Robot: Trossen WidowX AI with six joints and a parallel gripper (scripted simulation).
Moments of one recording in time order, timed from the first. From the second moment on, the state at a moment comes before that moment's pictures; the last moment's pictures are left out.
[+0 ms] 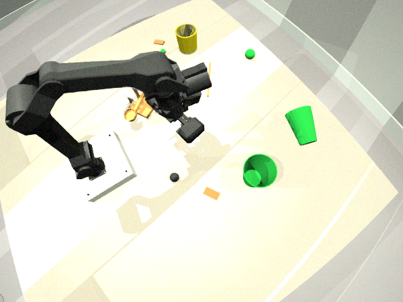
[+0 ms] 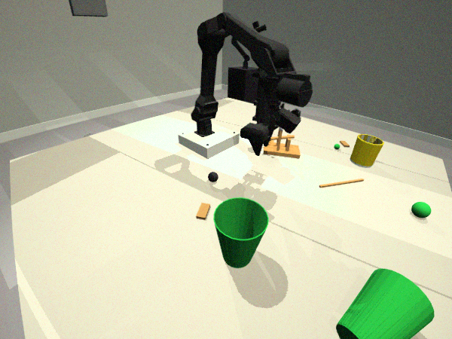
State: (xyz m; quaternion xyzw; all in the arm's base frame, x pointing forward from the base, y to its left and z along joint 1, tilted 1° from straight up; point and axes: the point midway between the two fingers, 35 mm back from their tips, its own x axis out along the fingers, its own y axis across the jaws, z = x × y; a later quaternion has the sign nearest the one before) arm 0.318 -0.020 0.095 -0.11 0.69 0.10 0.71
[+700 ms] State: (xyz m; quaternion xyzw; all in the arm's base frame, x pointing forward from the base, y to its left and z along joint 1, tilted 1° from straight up) arm 0.237 -0.139 0.047 -0.04 0.70 0.02 0.71
